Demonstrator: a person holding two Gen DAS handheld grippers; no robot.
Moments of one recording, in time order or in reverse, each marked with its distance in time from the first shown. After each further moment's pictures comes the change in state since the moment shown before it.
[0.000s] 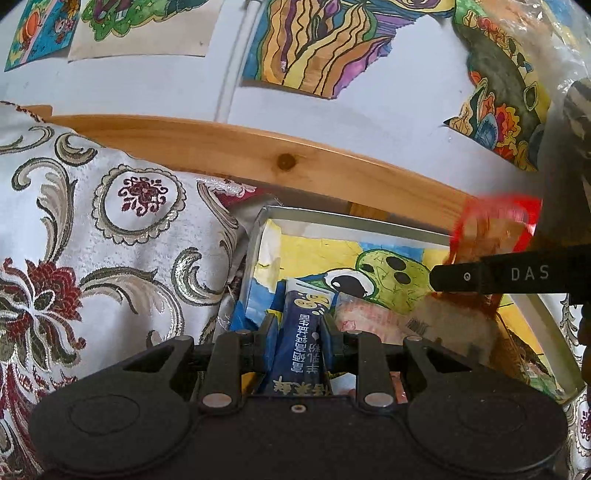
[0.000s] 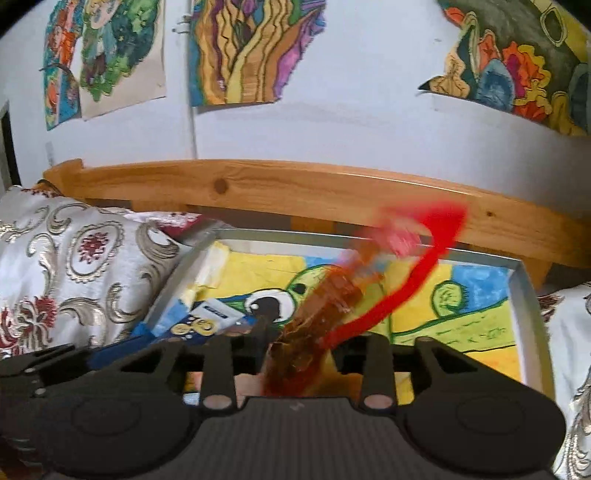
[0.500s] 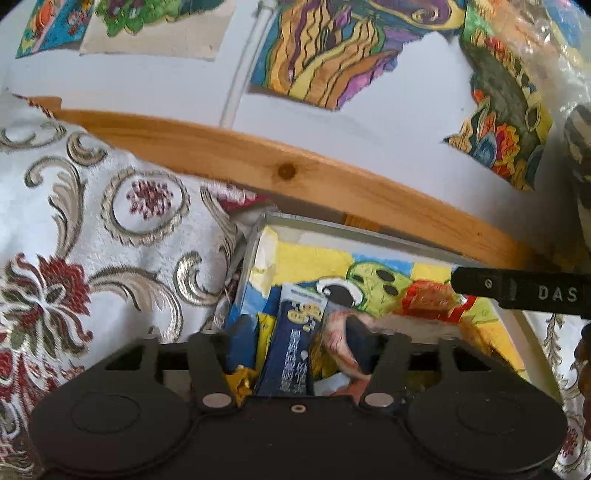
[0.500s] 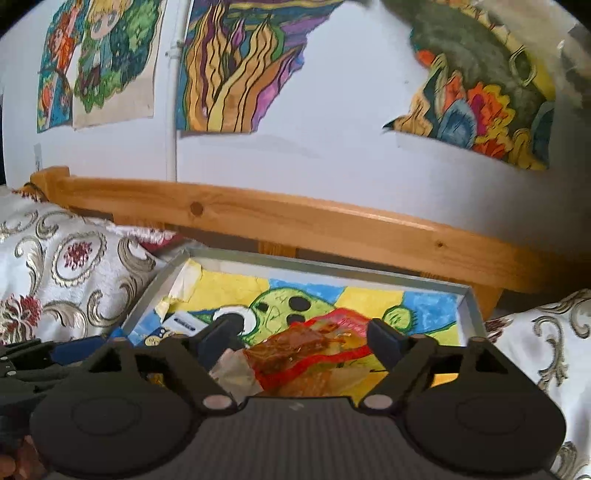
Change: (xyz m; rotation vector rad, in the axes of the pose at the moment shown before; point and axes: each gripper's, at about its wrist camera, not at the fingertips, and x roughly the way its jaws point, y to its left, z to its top) left arm -0.017 -0.004 0.008 -0.058 -0.021 -0.008; right arm -0.035 -0.008 0.000 -0.040 -0.093 -0.098
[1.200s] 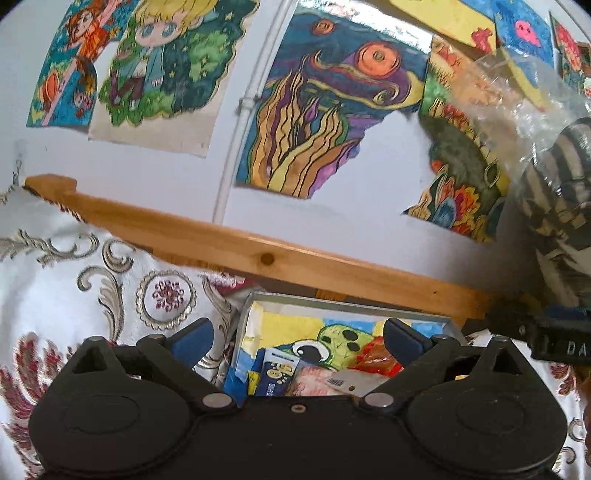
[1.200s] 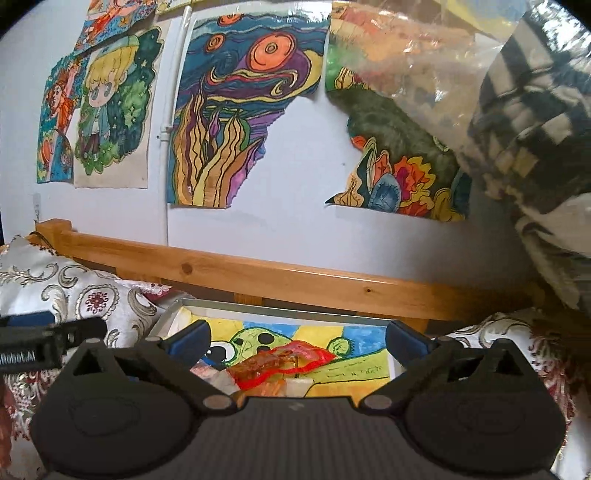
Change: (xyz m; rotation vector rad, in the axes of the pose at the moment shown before) left arm -0.095 -0.031 0.041 0.045 -0.140 -0.004; right arm -0.111 -0.020 0.009 0.034 -0.142 -0.075
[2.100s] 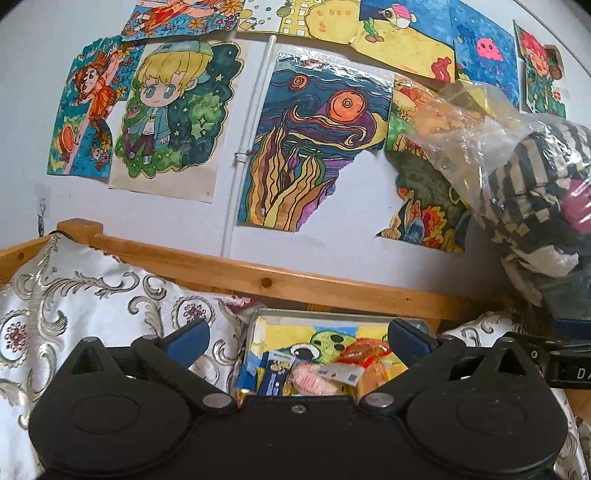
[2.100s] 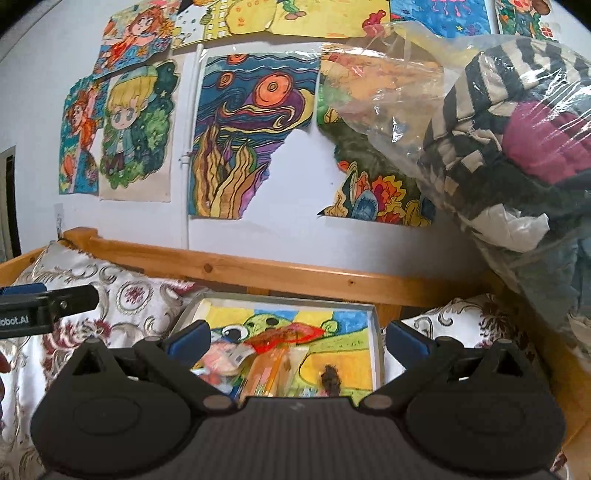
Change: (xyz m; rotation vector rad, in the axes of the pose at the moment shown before) left arm -0.112 -0.022 0.005 0.072 -0.053 0.016; right arm -0.113 0.004 -0.014 0.013 -0.022 -0.002
